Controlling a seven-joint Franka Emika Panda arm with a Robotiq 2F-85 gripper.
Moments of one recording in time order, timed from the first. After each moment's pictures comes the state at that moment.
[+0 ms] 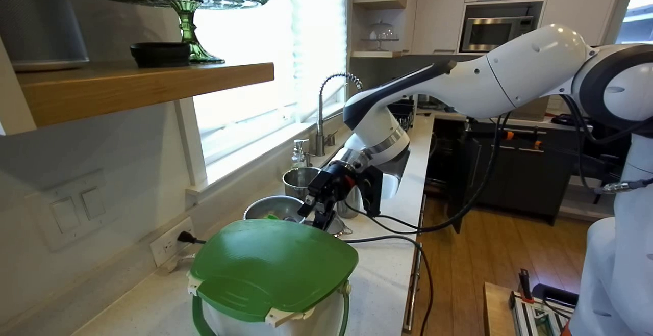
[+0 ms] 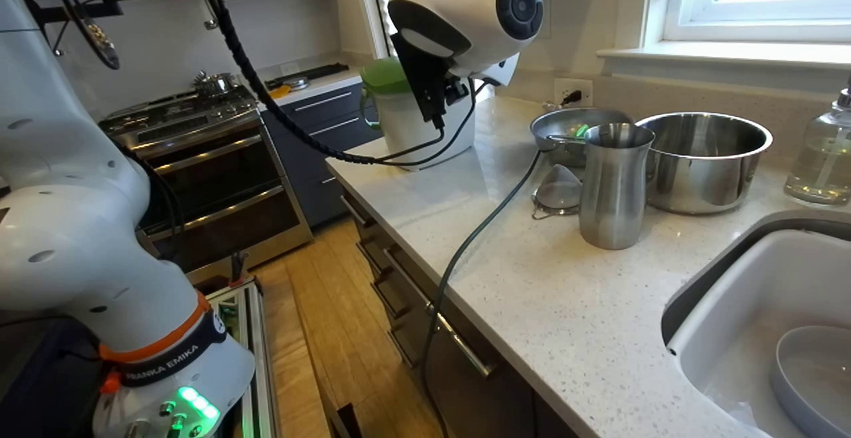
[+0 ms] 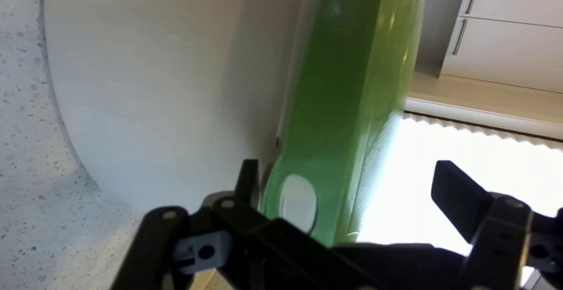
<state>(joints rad) -0.07 0.07 -0.09 -2.10 1.27 1.71 -0.73</state>
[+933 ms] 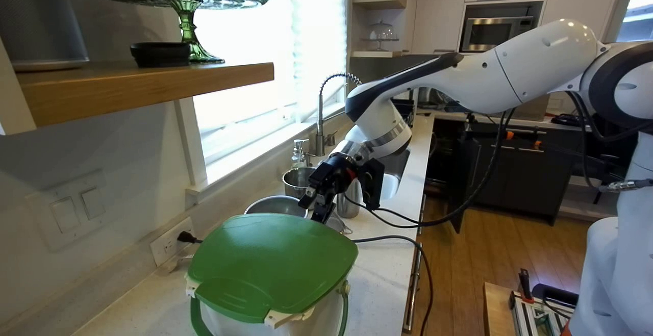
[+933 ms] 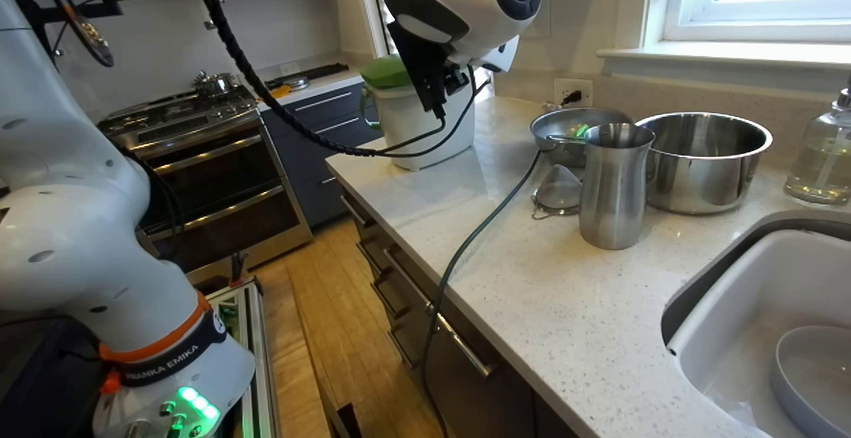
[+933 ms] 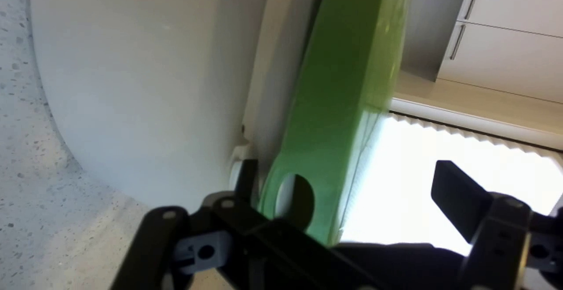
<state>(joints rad) -0.07 0.04 -0.09 -2.09 1.25 1.71 -0.73</state>
